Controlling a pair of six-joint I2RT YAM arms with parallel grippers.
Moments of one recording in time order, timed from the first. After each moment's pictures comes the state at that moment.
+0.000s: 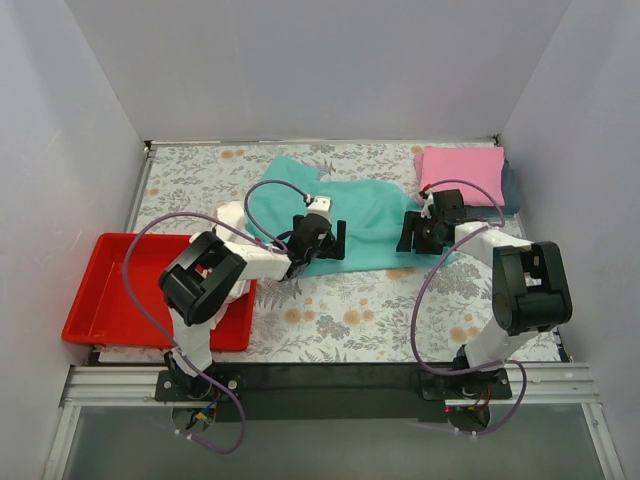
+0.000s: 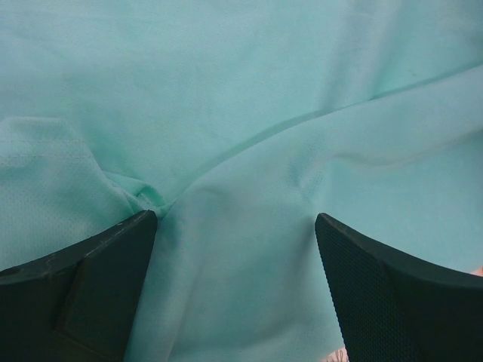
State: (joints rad) left arm -0.76 1.91 0.97 0.33 -0.25 -0.42; right arm 0.16 1.66 0.91 -0.25 -0.24 0.21
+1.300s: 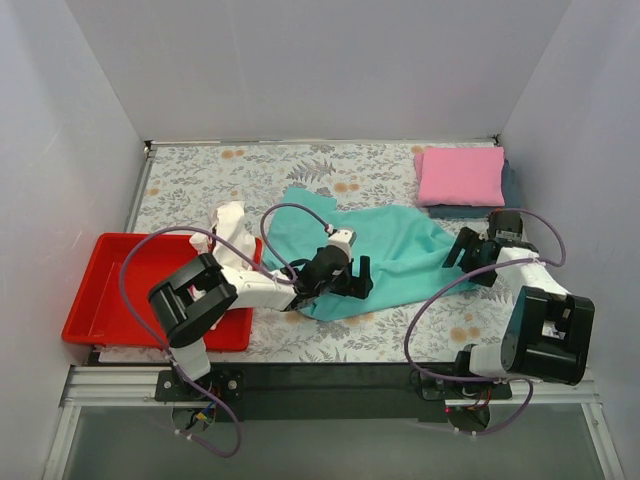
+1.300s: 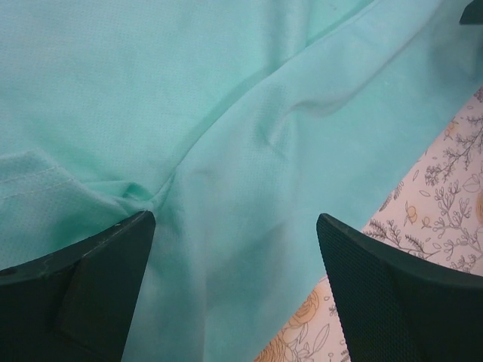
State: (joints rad) left arm -0.99 1.78 0.85 0.32 -0.15 -0.62; right arm -0.18 1.37 0.71 -0.45 -0.16 0.31
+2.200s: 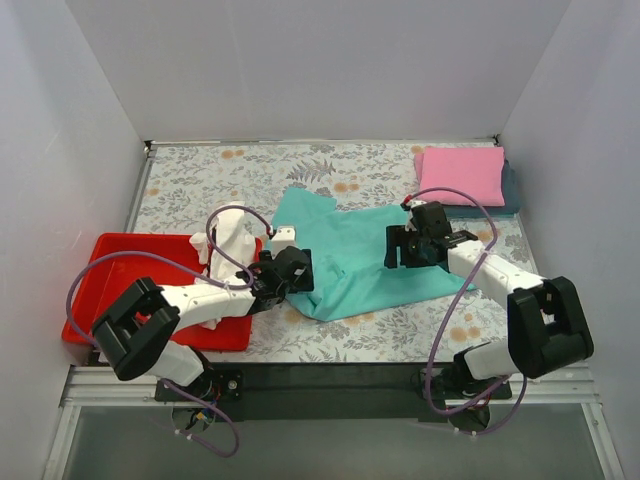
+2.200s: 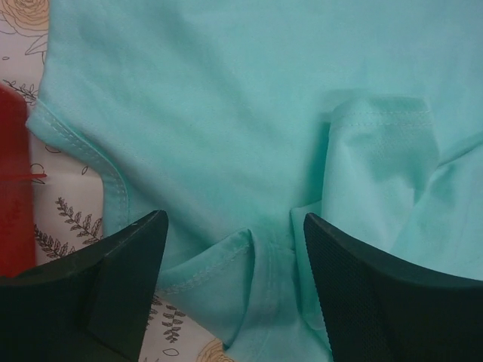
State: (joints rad) left arm -0.86 1.42 0.64 -0.03 -0.47 -0.67; right arm 0.36 1.37 0.79 -0.35 -0.09 0.26
